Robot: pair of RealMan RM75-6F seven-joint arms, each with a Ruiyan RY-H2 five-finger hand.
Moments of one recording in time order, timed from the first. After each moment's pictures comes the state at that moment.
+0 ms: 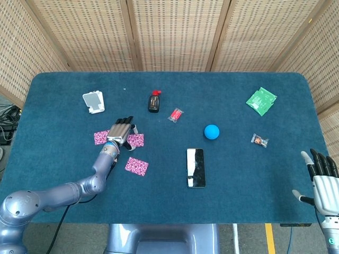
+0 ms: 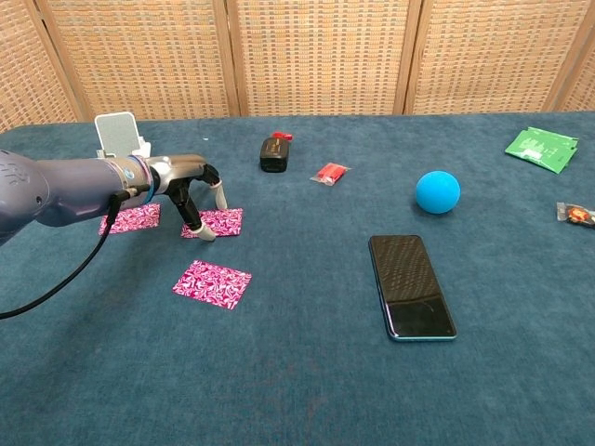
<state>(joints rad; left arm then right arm) -1.06 -1.76 -0.19 -1.02 0.46 0.67 0.45 0.05 -1.10 0.09 -1.62 -1.45 1.49 -0.10</state>
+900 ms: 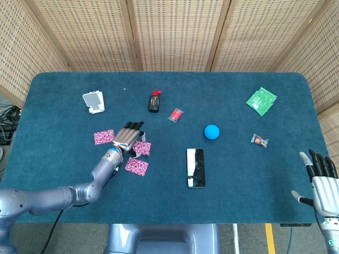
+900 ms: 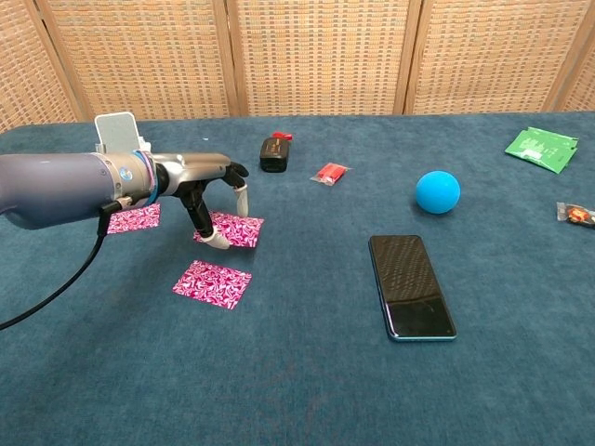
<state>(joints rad) -1.04 -1.64 -0.16 -1.30 0.64 0.72 0.46 0.04 -1.10 0.08 -1.63 -1.47 1.50 -0.10</state>
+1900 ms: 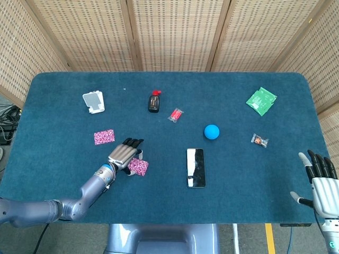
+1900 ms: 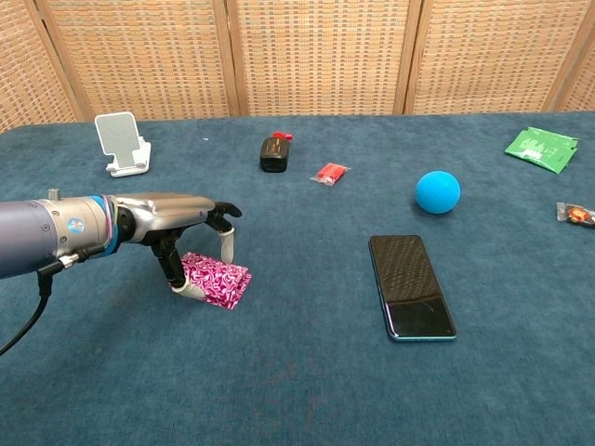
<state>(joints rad) -0.93 -1.59 -0.05 -1.44 0.83 0.76 0.40 0.04 -1.08 0.07 -1.64 -1.49 1.51 -0.07</state>
